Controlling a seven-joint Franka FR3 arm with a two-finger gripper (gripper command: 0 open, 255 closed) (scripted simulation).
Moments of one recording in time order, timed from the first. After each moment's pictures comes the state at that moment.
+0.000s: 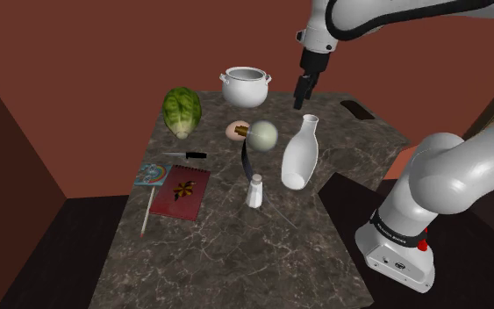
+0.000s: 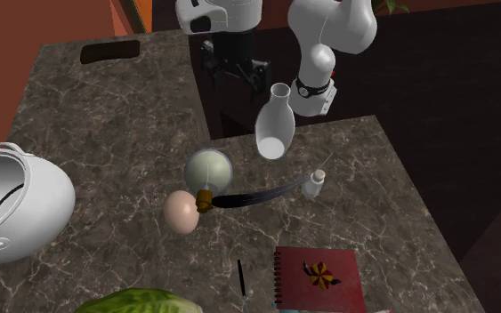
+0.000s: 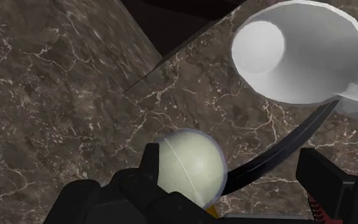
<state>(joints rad) 0.06 -0.59 -0.10 -2.44 -0.07 1.91 -0.20</state>
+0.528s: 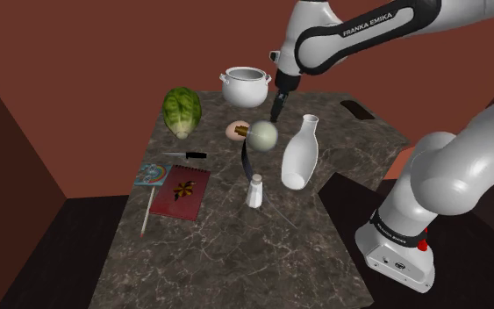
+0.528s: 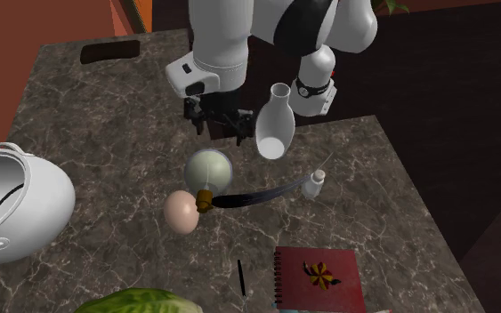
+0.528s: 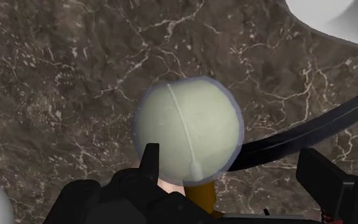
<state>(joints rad) 0.12 -0.37 -0.13 -2.47 -0.08 2.26 -0.36</state>
